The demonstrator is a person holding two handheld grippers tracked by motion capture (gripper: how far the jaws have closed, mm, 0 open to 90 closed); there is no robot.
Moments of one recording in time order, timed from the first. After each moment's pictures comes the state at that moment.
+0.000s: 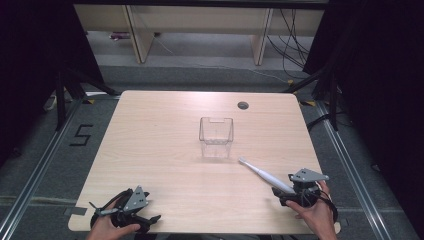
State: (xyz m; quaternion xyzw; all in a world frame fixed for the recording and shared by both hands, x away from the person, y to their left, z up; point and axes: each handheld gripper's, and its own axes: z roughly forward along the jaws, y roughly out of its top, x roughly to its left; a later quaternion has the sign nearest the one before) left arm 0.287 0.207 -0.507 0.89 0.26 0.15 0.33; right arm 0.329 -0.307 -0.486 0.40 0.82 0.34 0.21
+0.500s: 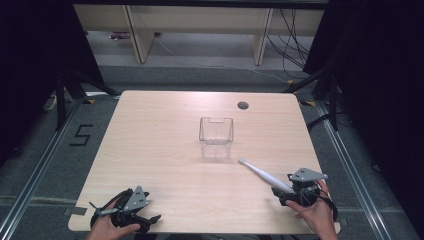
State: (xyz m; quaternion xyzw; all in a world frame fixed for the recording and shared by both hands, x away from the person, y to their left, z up) left arm 0.288 0.207 -0.507 0.89 0.26 0.16 0.33; right arm 0.330 -0.304 -0.483 0.40 0.83 0.33 0.21
